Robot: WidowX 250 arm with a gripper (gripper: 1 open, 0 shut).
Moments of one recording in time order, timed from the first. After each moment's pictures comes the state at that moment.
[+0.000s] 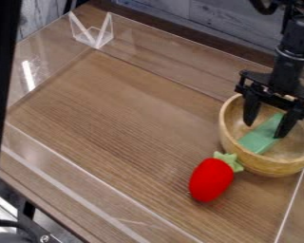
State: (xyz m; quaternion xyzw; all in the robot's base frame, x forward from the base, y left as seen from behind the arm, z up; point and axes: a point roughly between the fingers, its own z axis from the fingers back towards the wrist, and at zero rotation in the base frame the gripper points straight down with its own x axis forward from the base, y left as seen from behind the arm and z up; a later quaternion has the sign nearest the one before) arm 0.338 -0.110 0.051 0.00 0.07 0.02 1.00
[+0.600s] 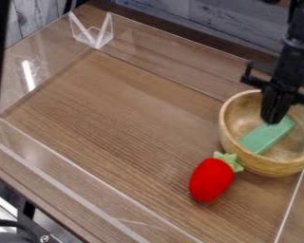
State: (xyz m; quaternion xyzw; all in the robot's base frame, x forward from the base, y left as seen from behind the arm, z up) arm 0.343 -0.114 0.087 -0.02 0.03 -0.01 1.00
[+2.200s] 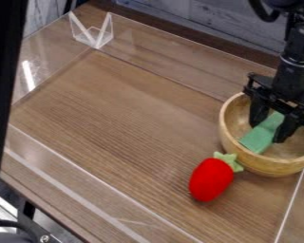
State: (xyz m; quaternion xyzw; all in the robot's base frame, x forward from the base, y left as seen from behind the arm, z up) arm 0.346 -0.113 0.042 -0.02 0.04 -0.12 0.99
